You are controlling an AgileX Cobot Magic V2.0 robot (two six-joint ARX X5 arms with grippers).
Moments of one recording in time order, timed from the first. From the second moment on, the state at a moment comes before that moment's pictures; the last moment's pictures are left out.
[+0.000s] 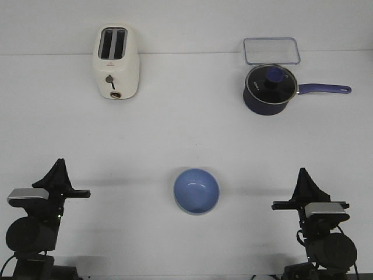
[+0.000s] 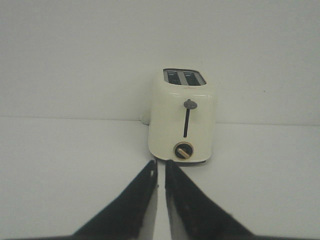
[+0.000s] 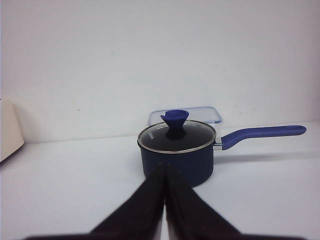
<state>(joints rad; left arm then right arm) -0.07 0.36 0.41 0.15 -0.08 -0.03 0.14 0.14 0.32 -0.06 0.11 0.11</state>
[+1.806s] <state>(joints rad) 0.03 0.01 0.03 0.14 0.00 0.01 0.14 0.14 0.32 -0.06 0.11 0.11</state>
